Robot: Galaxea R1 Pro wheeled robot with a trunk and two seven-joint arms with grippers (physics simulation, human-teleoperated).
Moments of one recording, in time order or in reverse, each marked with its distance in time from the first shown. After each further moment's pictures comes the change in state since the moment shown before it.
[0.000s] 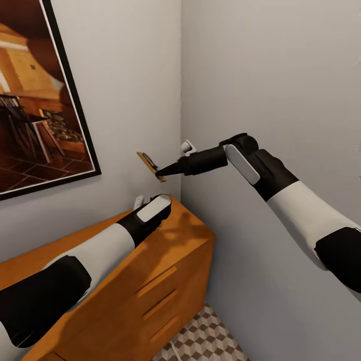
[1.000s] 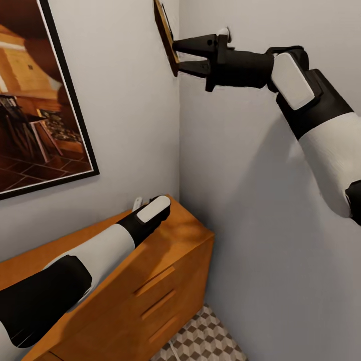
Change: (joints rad) left arm 0.000 -0.002 -0.001 0.025 -0.001 -0.001 -0.001; right arm -0.360 -0.036 -0.130 0.164 -0.351 0.000 0.042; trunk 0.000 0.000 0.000
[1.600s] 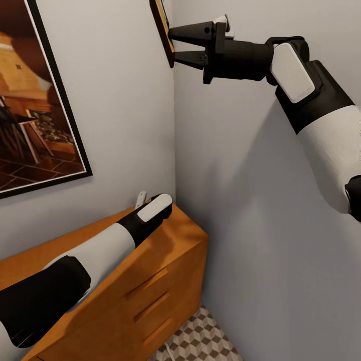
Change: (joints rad) left arm 0.000 0.000 -0.002 -0.052 0.001 0.005 -0.099; right arm -0.029 0.021 -0.010 0.014 0.002 -0.003 -0.003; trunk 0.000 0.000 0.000
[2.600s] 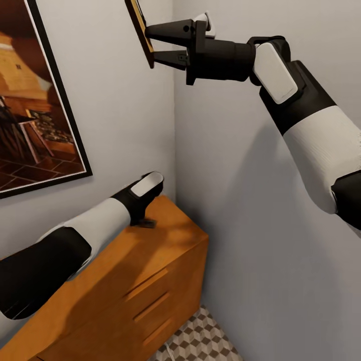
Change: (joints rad) left arm -0.185 0.007 0.010 0.188 -0.008 0.002 0.336; right arm 0.001 0.073 0.004 -0.004 0.000 0.000 0.000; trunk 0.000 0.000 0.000
